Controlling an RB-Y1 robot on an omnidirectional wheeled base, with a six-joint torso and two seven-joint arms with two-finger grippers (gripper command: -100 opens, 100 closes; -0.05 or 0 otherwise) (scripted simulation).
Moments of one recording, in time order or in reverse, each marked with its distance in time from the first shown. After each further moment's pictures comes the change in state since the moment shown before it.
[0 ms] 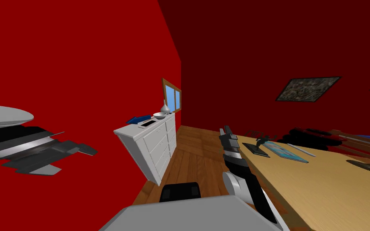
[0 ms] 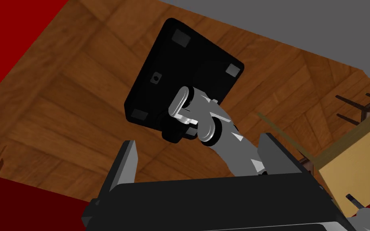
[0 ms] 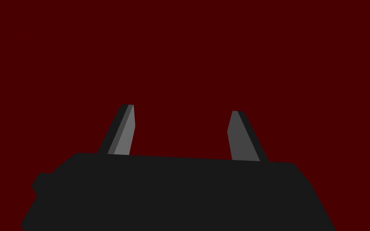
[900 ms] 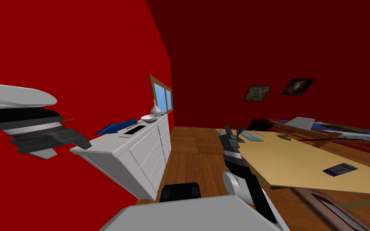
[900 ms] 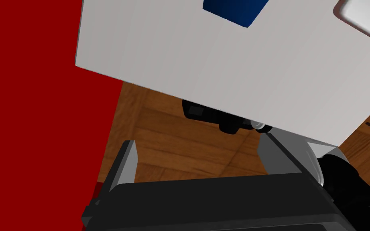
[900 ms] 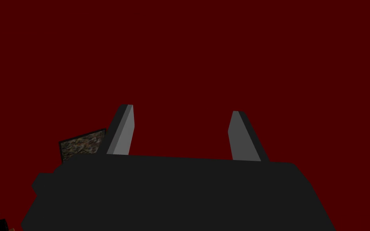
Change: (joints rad) left arm -0.016 0.180 0.026 0.117 -0.101 -0.100 -0.190; right arm 0.000 0.000 0.000 0.000 0.000 0.000 0.000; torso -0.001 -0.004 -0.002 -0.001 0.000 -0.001
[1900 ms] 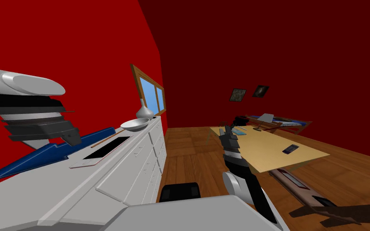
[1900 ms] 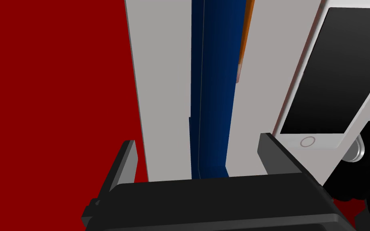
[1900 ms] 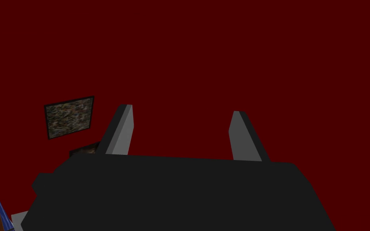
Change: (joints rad) left arm -0.003 0.119 0.007 0.119 -0.048 -0.127 -0.191; right arm 0.000 0.000 0.000 0.000 0.000 0.000 0.000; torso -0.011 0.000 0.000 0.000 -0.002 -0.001
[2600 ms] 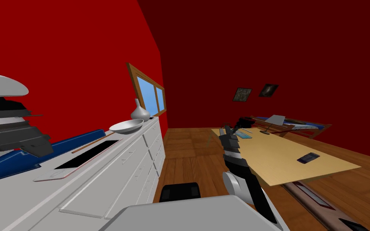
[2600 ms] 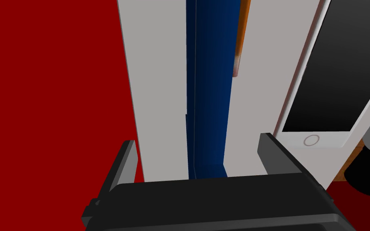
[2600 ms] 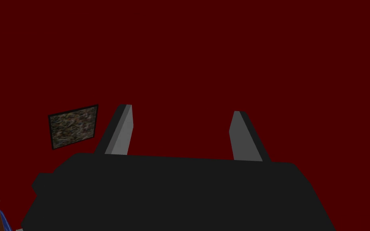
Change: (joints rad) left arm 0.011 -0.078 -0.048 0.091 -0.022 0.010 -0.185; right arm 0.000 0.000 0.000 0.000 0.000 0.000 0.000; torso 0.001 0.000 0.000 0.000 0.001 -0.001
